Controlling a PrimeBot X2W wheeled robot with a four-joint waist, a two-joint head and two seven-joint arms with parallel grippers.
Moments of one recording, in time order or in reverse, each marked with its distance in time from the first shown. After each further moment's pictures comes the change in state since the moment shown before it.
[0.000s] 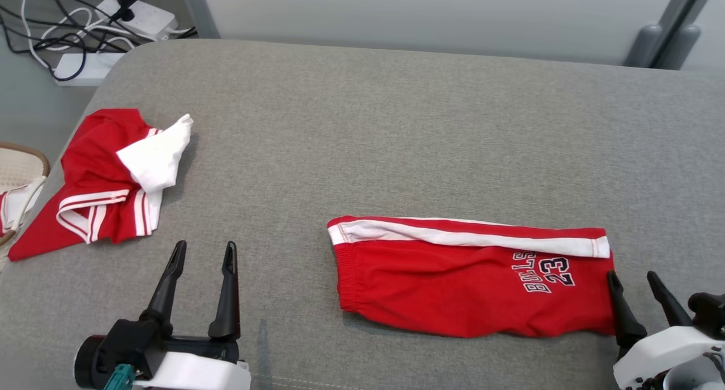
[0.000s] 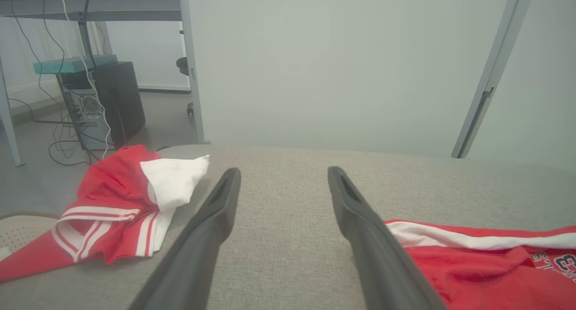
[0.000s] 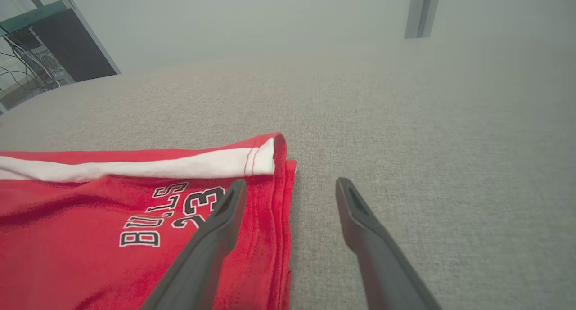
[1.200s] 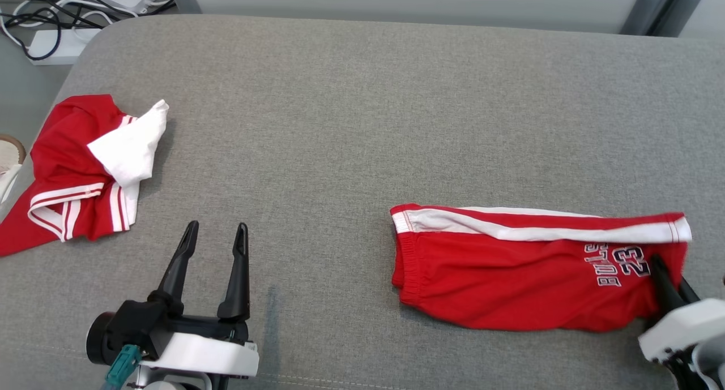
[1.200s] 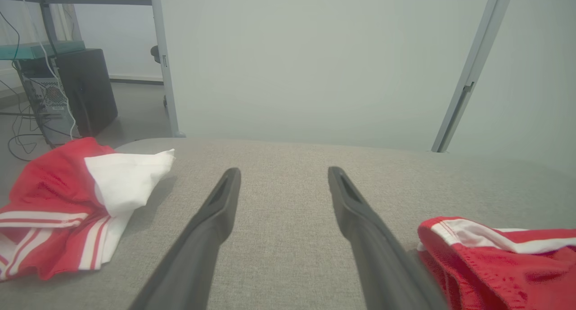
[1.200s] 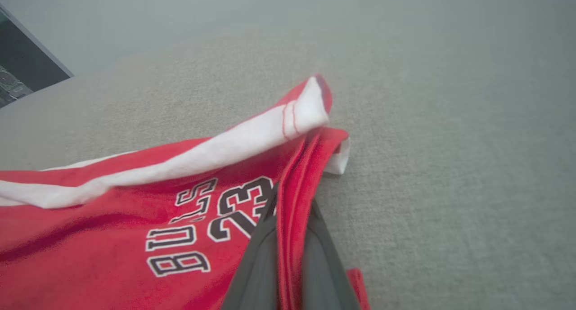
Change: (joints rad) left arm -0.045 -0.115 0.094 0.061 0.084 -0.125 0.000; right arm -0.071 -0.082 -0.001 0.106 0.176 0.001 0.059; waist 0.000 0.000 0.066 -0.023
